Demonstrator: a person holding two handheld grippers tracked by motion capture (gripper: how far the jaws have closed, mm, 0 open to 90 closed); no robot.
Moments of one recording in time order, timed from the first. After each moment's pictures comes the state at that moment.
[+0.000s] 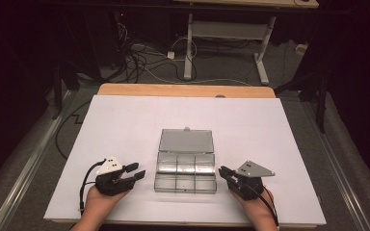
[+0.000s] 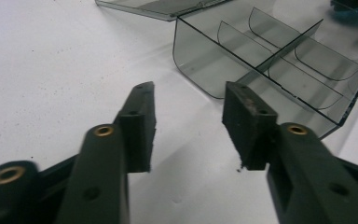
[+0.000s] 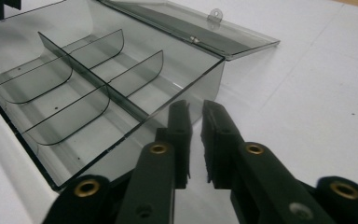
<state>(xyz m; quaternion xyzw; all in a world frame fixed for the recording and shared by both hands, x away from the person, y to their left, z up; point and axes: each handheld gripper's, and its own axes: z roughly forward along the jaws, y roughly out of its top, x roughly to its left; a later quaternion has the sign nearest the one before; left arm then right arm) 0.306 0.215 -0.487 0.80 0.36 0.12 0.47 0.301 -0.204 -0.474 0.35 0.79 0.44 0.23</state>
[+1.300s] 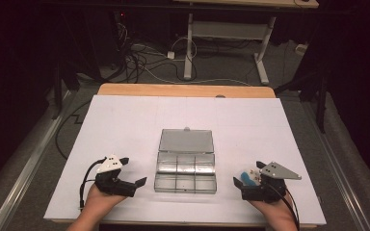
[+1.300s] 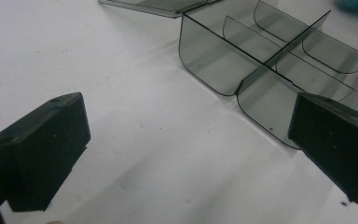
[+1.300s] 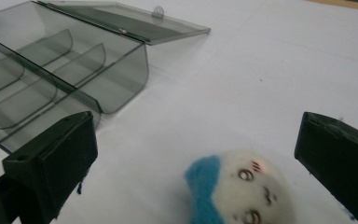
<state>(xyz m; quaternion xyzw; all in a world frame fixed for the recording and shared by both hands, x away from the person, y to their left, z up) 0.312 0.218 -0.486 0.80 0.35 0.13 0.46 0.292 -0.258 -0.468 0.41 0.76 0.43 0.25</state>
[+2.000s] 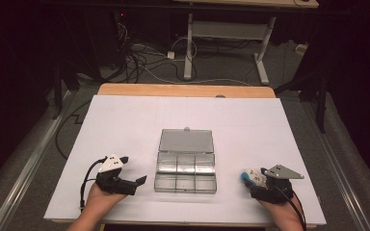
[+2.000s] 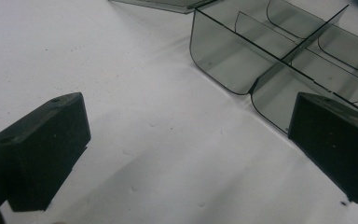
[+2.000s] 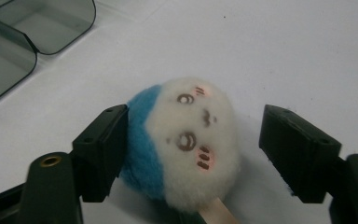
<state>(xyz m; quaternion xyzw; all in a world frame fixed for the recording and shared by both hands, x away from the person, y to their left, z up) 0.315 0.216 -0.491 0.81 0.35 0.14 0.45 0.294 -0.278 -0.483 0.45 0.78 0.36 0.24</state>
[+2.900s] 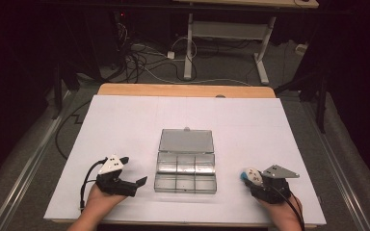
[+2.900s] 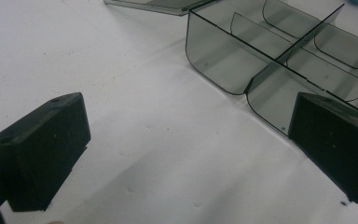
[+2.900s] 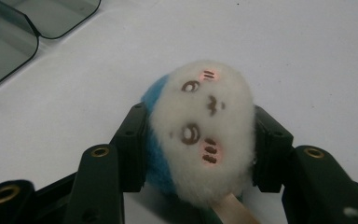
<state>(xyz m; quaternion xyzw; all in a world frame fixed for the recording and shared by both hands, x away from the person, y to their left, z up) 0.312 0.214 -0.491 0.81 0.35 0.14 0.45 0.297 -0.275 -0.486 0.44 0.80 0.35 0.23</state>
